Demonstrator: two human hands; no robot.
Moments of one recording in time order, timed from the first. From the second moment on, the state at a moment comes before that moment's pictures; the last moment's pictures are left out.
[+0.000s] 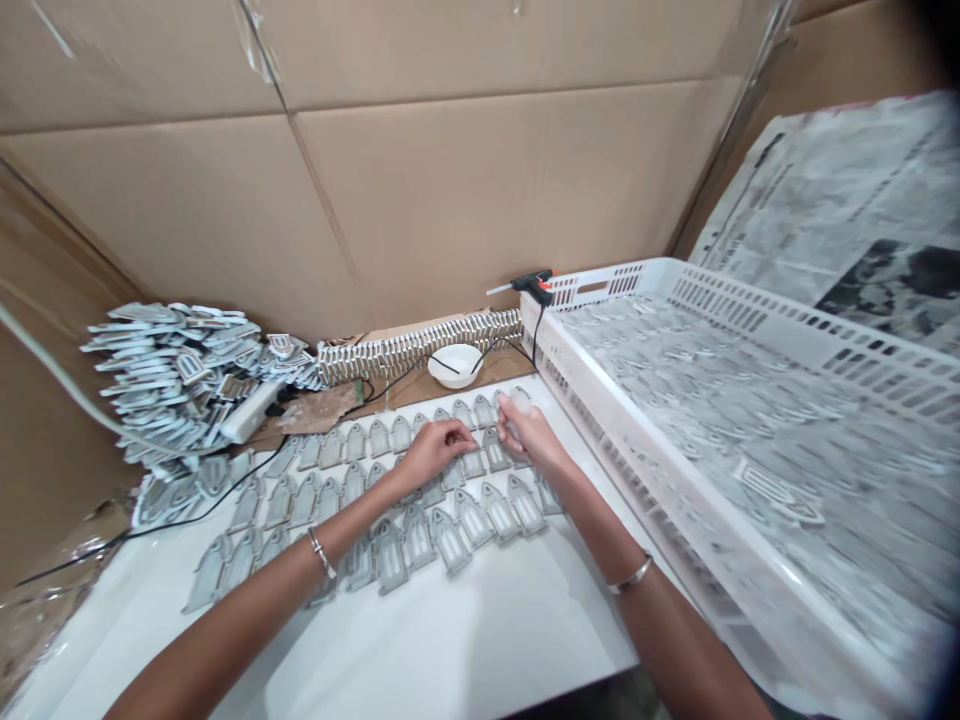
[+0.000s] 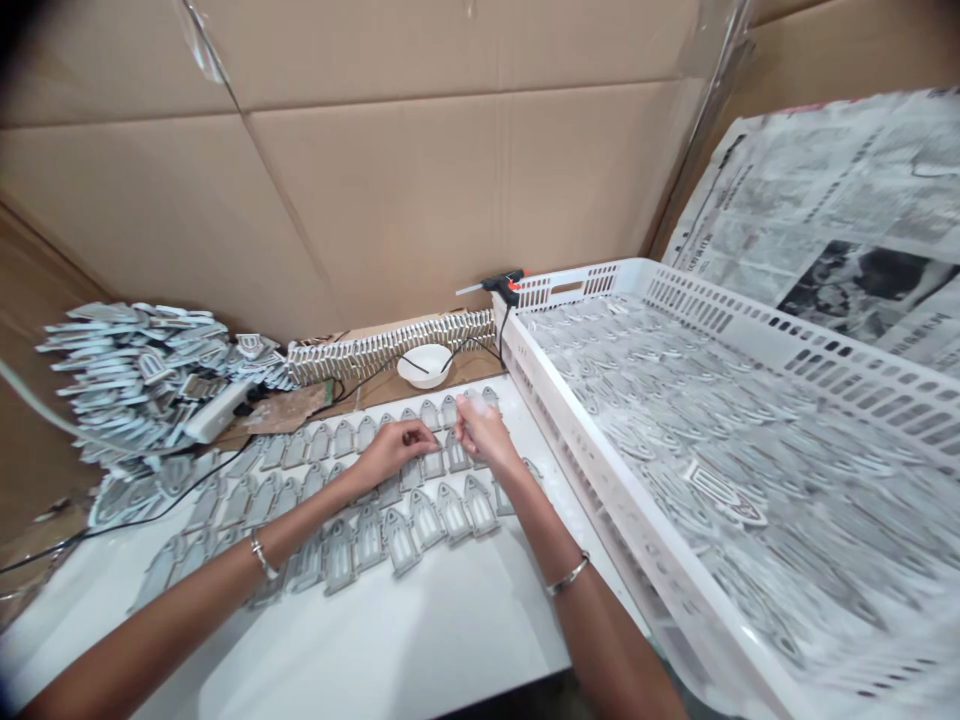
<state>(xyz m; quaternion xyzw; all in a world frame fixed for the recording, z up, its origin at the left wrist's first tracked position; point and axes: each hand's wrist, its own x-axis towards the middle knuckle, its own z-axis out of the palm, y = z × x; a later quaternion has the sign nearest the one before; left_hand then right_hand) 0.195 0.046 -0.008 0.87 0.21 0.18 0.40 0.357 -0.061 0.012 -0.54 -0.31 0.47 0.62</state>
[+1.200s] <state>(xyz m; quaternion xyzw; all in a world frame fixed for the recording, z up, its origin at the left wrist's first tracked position) 0.223 0.046 0.036 0.76 0.20 0.26 0.56 0.353 -0.073 0.017 -0.50 -0.45 0.53 0.52</state>
